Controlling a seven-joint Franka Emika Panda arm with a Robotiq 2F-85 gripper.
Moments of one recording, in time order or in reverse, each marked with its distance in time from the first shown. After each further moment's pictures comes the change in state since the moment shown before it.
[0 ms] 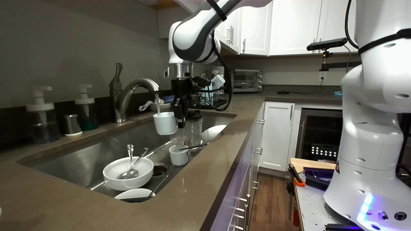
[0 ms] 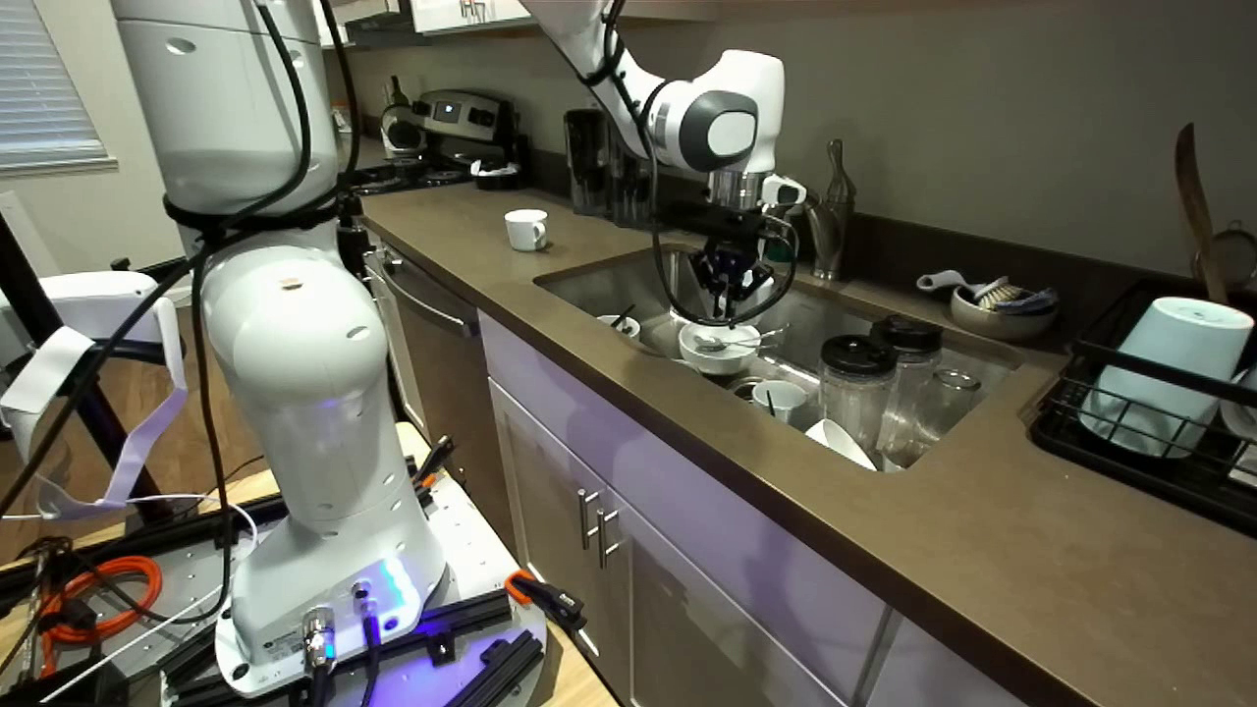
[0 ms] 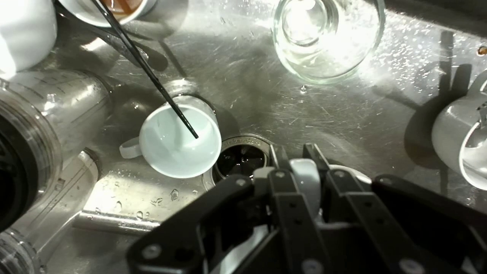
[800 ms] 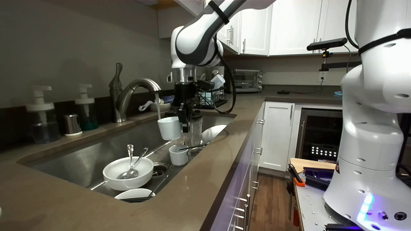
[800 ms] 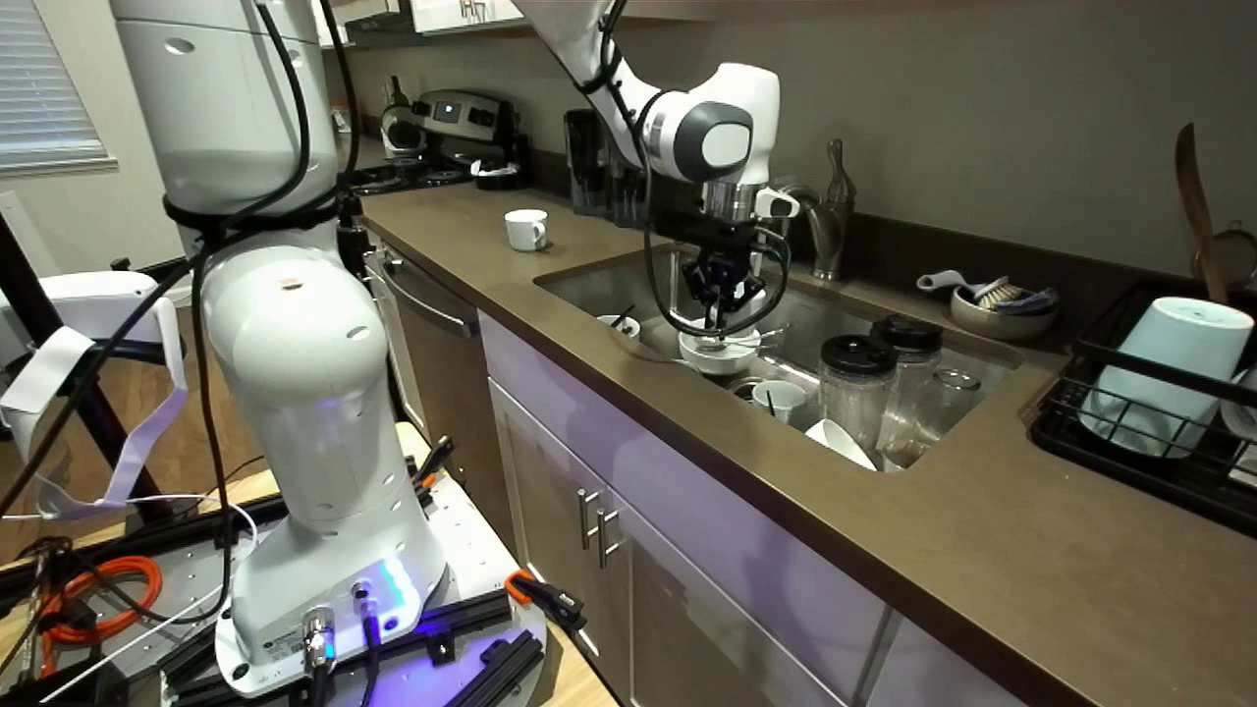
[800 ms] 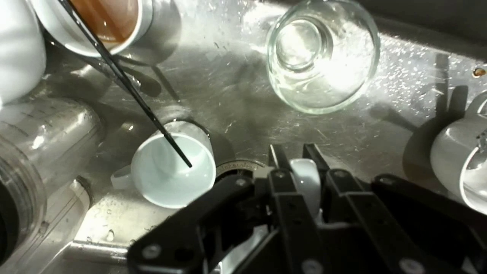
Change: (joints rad) arm -0.001 -0.005 0.000 -0.043 0.000 -0.005 0.007
